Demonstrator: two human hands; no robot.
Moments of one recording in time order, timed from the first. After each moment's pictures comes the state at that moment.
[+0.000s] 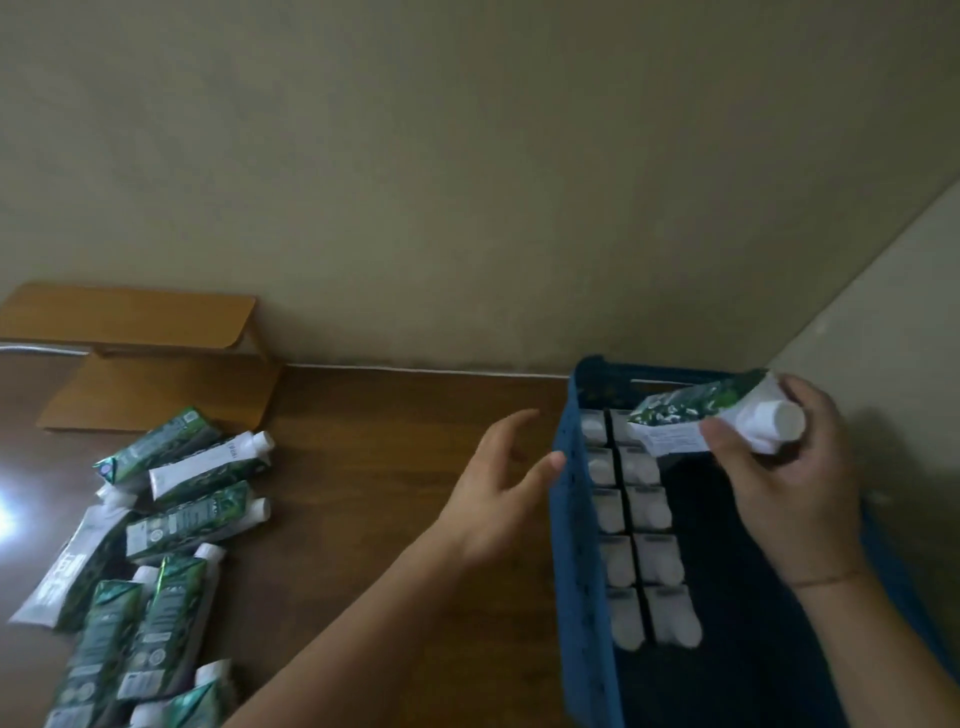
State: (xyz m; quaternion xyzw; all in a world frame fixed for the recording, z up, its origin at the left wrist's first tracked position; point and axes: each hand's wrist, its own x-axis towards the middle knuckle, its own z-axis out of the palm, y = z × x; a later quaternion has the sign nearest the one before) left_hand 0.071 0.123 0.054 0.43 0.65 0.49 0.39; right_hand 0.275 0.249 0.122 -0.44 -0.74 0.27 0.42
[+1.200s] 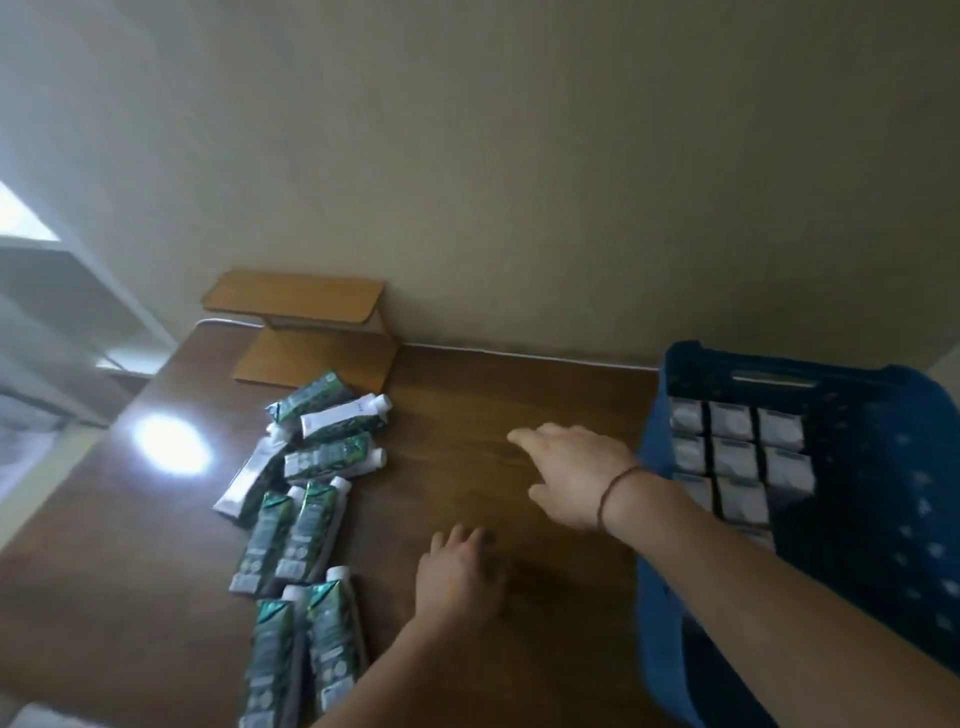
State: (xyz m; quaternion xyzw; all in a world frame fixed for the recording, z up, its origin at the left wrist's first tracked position) left_hand 0.072 -0.005 -0.034 0.34 0.90 0.11 0.24; right_hand 0.125 0.152 0.109 -0.19 -0.96 0.13 -0.19
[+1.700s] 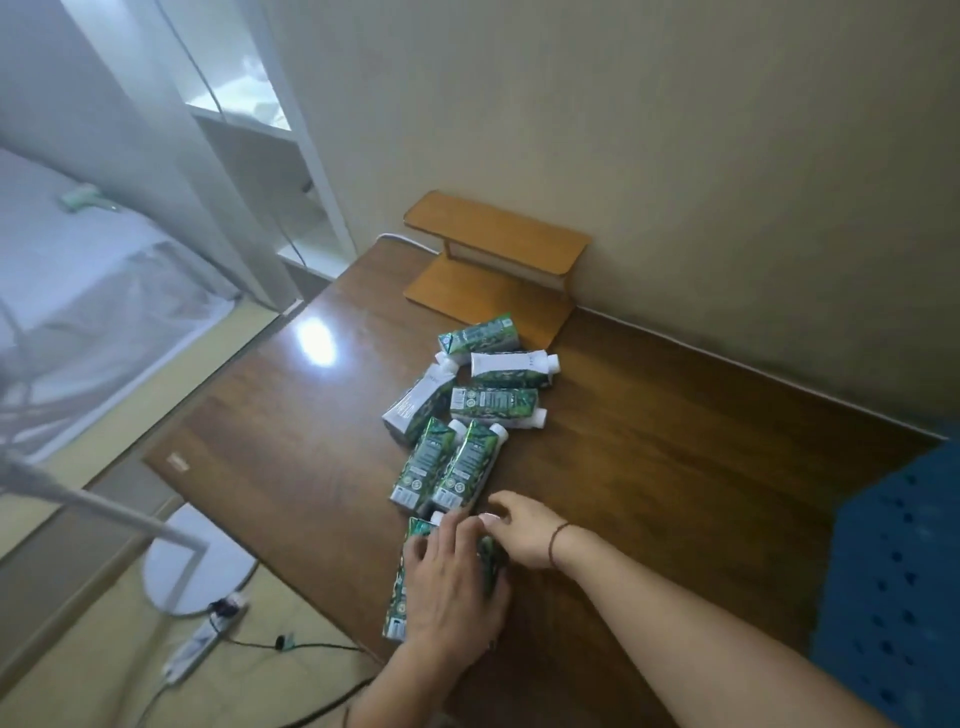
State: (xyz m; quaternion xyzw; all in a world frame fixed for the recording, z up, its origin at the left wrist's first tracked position) left_hand 0.044 -0.156 -0.061 0.21 0.96 0.15 0.04; right_hand 0.009 -0.011 -0.032 -0.15 -0.85 0.38 -0.33
